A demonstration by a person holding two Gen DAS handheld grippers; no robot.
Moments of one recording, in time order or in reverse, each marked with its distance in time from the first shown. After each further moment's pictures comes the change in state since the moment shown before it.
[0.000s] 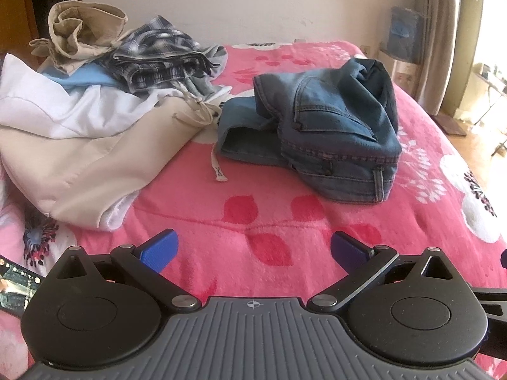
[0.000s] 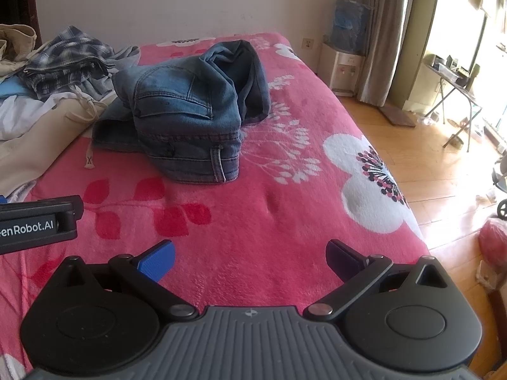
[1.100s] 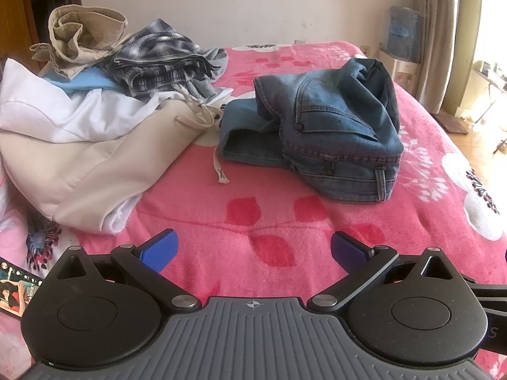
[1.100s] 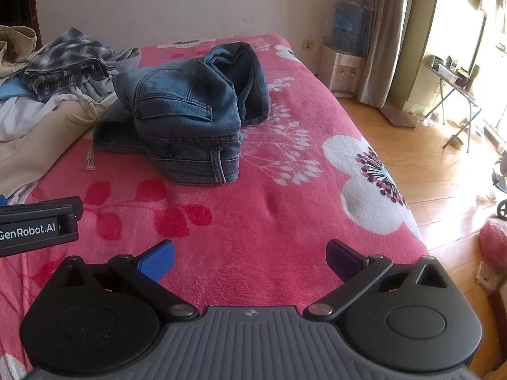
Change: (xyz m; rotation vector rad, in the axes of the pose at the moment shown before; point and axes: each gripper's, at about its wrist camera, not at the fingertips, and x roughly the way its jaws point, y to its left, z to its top) left arm 0.000 -0.002 0.000 0.014 -0.003 0.009; right arm -0.002 -0.001 0.000 0.005 -0.005 0.000
